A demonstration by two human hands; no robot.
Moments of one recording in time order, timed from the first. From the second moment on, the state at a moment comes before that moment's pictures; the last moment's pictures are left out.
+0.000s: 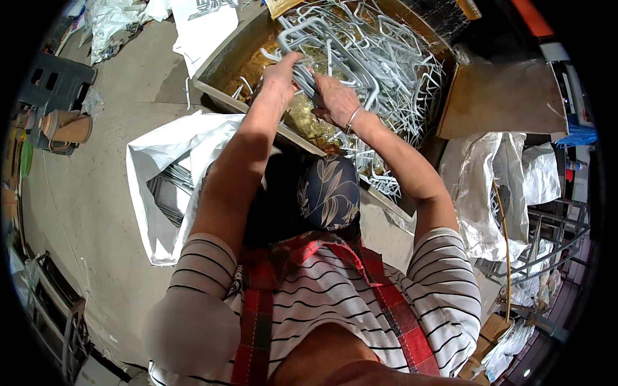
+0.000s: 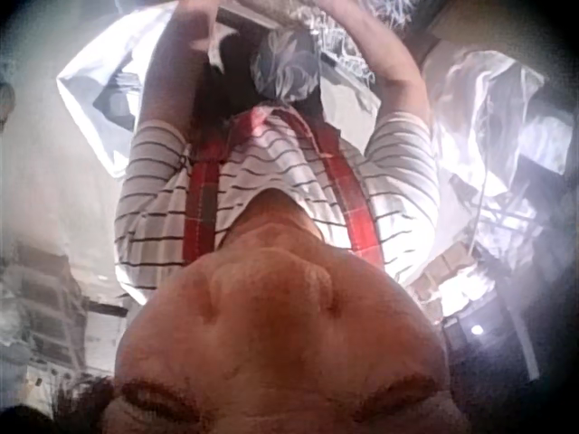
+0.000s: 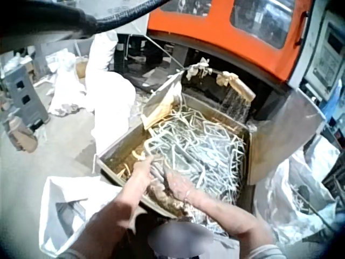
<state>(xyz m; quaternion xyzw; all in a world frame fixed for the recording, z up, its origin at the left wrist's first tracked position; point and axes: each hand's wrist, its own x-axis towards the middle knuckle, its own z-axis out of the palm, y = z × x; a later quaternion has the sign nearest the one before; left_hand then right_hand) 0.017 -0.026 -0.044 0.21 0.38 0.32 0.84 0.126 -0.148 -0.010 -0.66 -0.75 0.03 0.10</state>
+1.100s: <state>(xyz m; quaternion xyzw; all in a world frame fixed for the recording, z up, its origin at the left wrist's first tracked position) 0.039 -0.054 -0.027 0.46 0.12 0.23 0.85 0.228 -0.178 0.052 -0.51 -0.82 -0.21 -0.16</state>
